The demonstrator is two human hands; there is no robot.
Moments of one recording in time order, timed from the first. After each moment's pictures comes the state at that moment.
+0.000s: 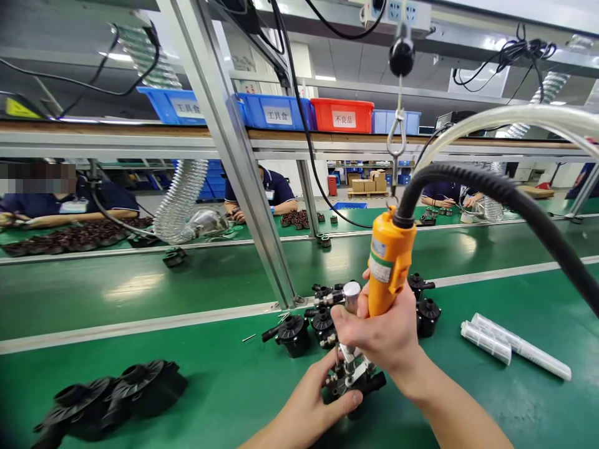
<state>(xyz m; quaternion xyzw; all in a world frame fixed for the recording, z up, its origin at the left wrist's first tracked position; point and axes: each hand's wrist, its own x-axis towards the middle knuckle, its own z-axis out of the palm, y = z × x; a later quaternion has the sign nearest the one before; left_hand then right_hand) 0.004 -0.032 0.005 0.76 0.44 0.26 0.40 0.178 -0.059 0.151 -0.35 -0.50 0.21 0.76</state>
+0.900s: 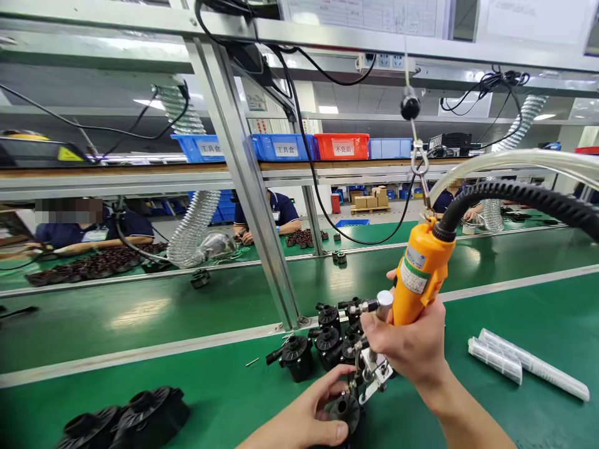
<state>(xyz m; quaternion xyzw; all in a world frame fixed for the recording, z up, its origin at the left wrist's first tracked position) -0.023 0.003 0.000 0.67 0.30 0.15 0.66 0.206 -0.070 0.161 -0.34 -0.51 0.15 0.78</state>
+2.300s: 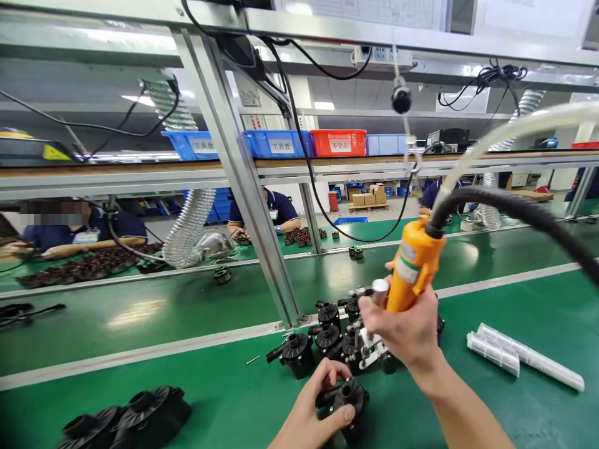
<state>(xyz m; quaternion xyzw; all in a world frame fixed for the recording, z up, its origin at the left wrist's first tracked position) -0.008 -0.021 -0.003 0.74 0.35 0.34 0.46 0.199 -0.058 0.156 -0.36 -0.44 0.18 0.80</state>
